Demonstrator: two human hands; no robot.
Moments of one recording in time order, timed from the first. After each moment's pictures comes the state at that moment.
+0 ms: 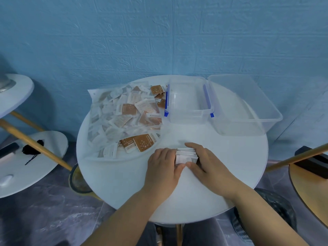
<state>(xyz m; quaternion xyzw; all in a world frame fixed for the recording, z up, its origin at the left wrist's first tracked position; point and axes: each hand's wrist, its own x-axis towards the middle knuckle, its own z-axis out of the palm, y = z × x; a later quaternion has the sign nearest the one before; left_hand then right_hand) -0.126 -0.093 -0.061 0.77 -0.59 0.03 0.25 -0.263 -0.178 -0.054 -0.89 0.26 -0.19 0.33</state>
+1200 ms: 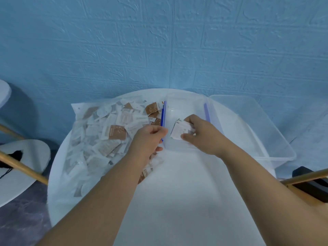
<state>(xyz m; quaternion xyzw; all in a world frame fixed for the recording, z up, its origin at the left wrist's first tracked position) -0.045 -0.211 0.006 0.72 -0.26 -0.37 0.52 -0.183 -0.302 0.027 -0.86 0.36 -0.15 0.33</state>
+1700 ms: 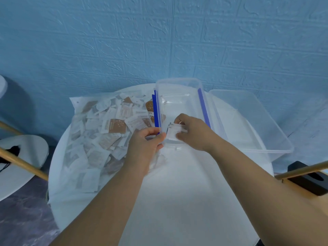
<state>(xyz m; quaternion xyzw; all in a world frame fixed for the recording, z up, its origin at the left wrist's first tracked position) -0.060 -0.184 -0.008 0.64 -0.22 -0.35 0.64 -0.168 -0.290 0.020 -0.88 0.36 -0.10 0.28</state>
